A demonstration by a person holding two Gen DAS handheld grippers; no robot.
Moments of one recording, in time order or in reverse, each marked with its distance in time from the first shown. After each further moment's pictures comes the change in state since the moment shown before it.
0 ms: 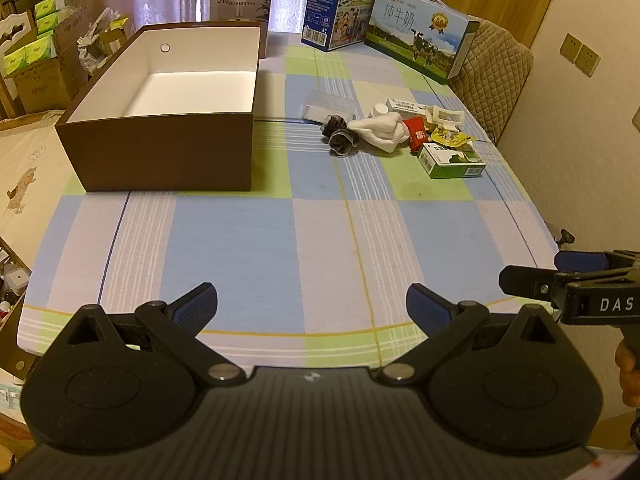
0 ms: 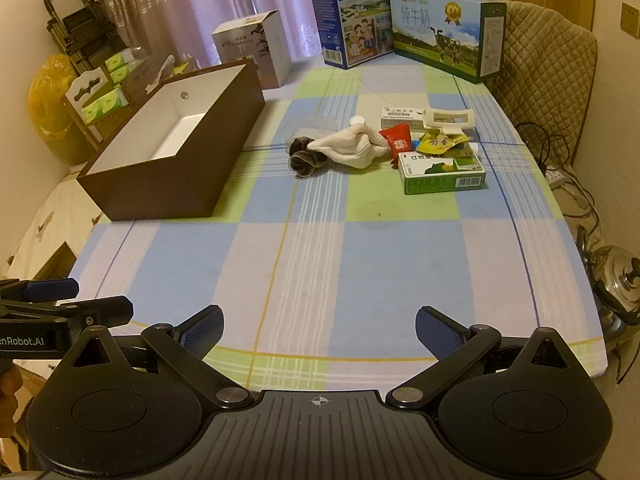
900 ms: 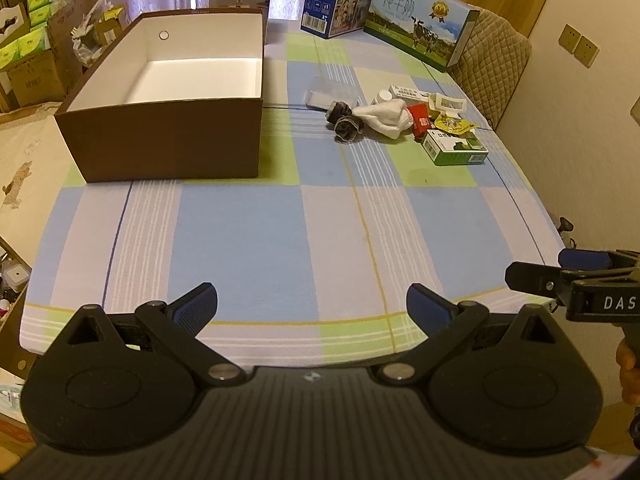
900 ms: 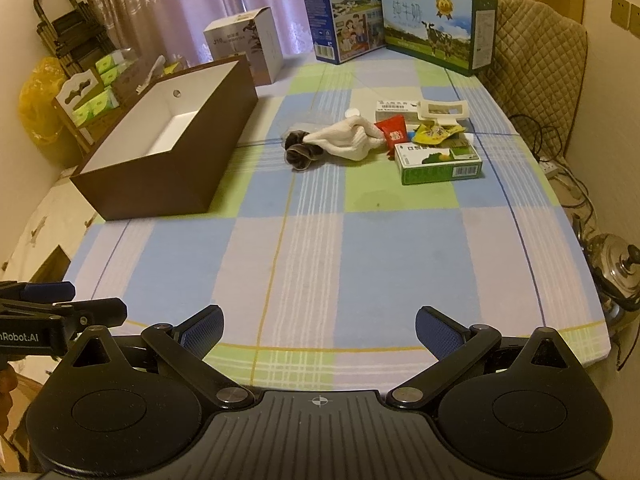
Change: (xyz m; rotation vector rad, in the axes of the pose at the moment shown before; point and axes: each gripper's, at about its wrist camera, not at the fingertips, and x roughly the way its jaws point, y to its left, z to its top) left arm 0.002 0.018 -0.002 0.017 0.042 -0.023; right arm 0.004 0.008 -0.009 0.022 0.002 -0.022
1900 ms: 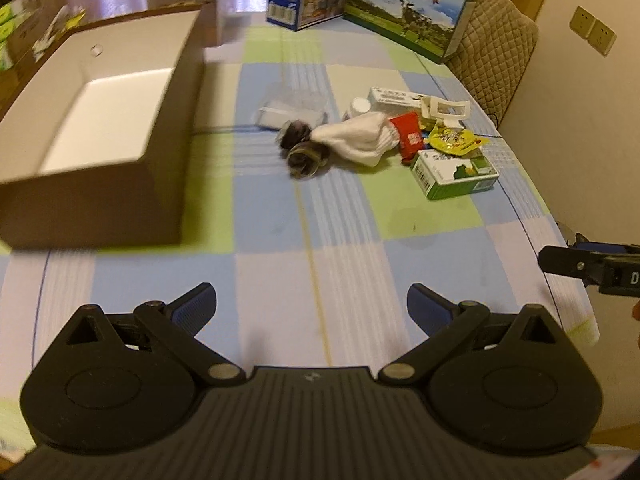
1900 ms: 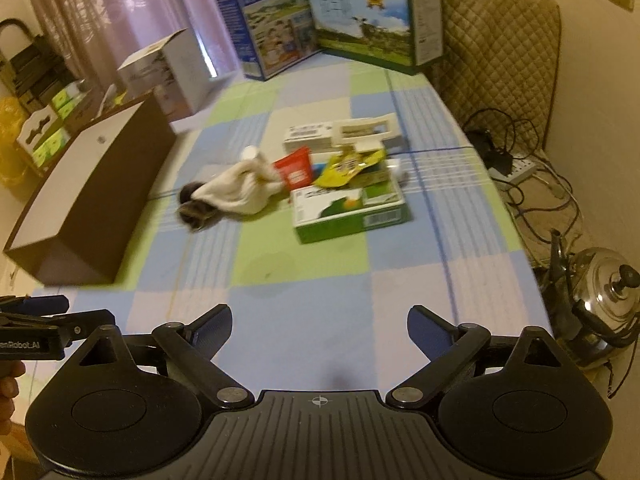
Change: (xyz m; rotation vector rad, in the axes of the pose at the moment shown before) left arm 0.108 -0.066 0.086 0.057 0.036 0.004; right arm 0.057 -0.133 0.077 0.095 -0.005 -0.017
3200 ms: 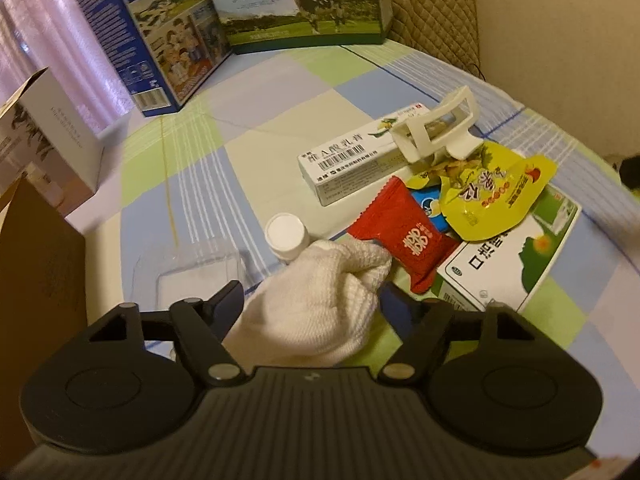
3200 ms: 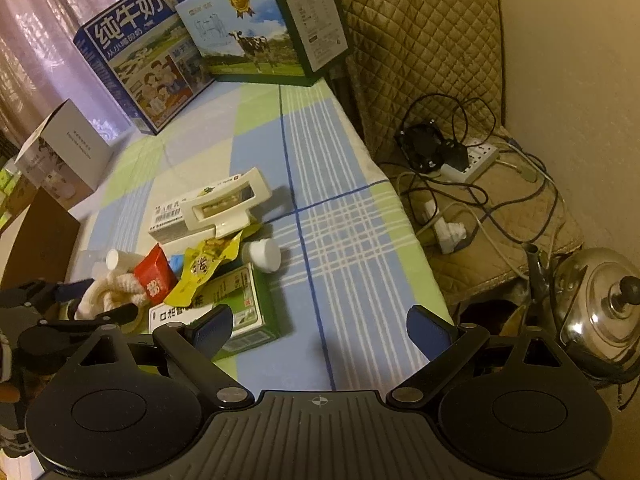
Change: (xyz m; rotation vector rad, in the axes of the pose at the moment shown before) left arm 0.182 -0.088 0.118 0.493 -0.074 0.080; right arm 0.078 -0.125 0.084 0.206 -0.016 -0.035
